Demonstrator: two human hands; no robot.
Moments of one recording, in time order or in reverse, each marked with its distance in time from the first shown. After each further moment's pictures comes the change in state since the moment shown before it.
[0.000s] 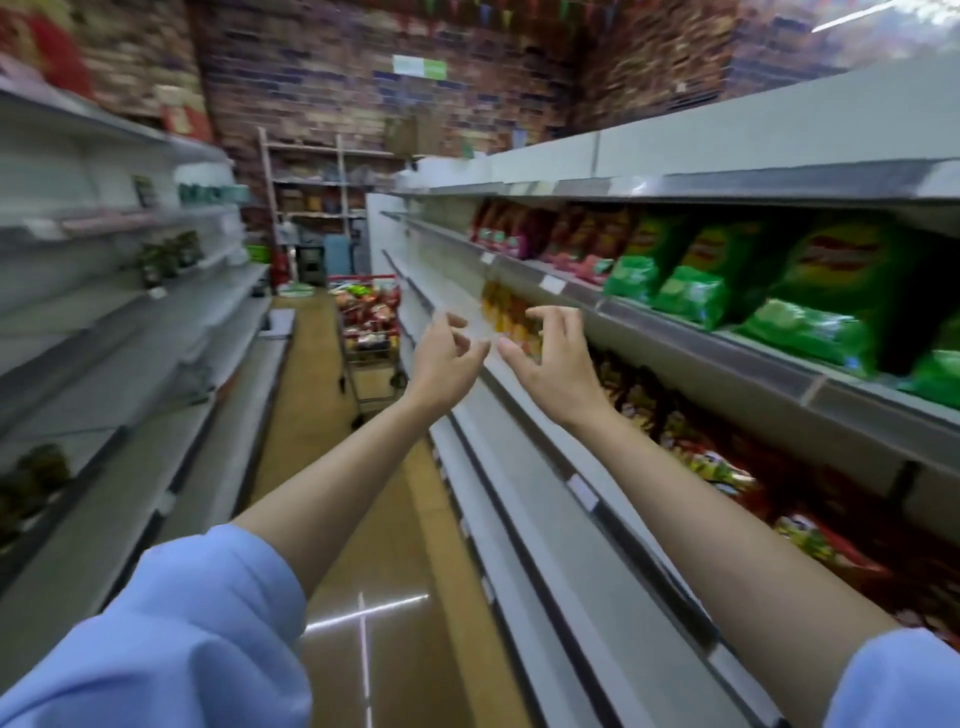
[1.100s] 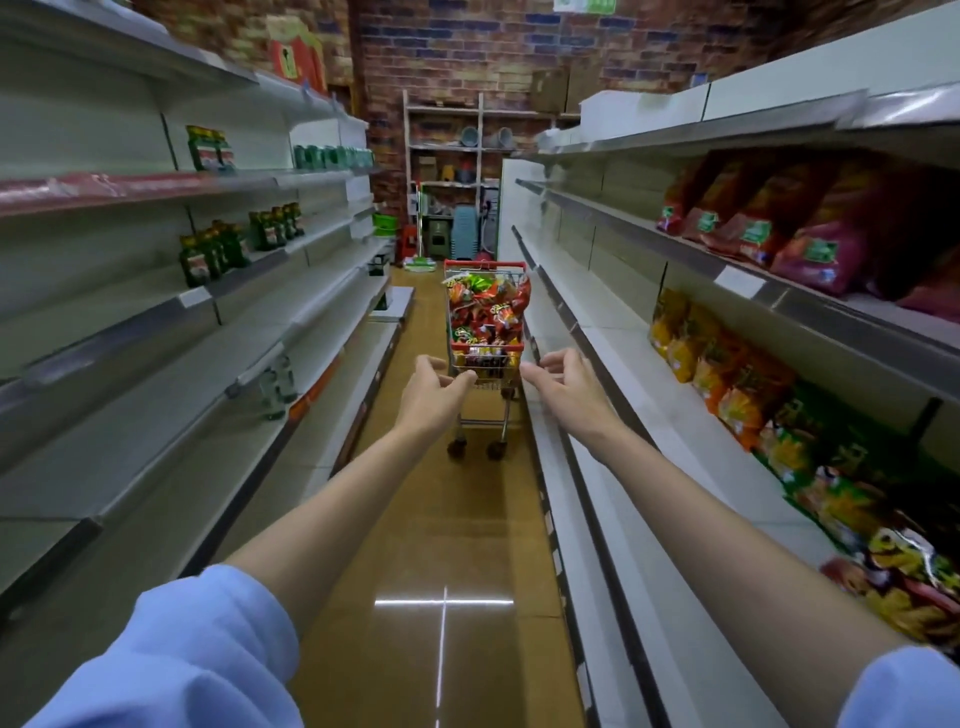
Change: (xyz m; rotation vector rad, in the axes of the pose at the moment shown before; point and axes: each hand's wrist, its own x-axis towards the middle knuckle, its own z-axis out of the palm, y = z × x) left_hand 0.502 -0.420 -0.019 0.044 0.217 -0.438; right_hand 0.471 0.201 0.472 0.363 -0.396 0.211
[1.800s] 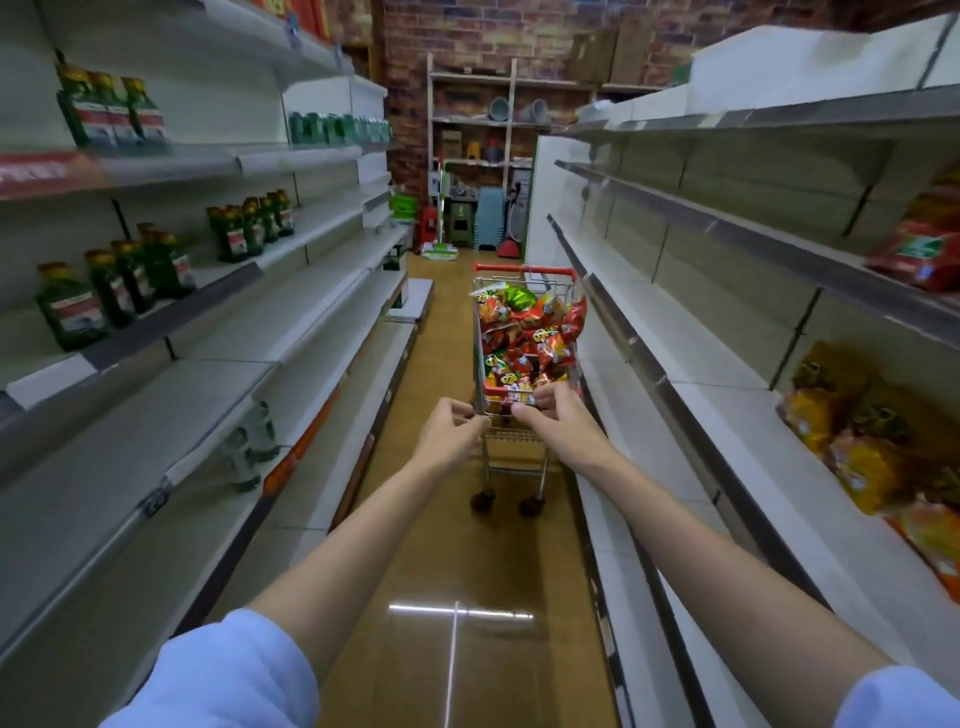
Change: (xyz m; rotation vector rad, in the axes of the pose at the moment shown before) left_hand 0.443 -0.121 0.035 -0.080 -0.097 -0.151; right_hand 0.439 0.086 0.180 -0.027 -0.216 0.051
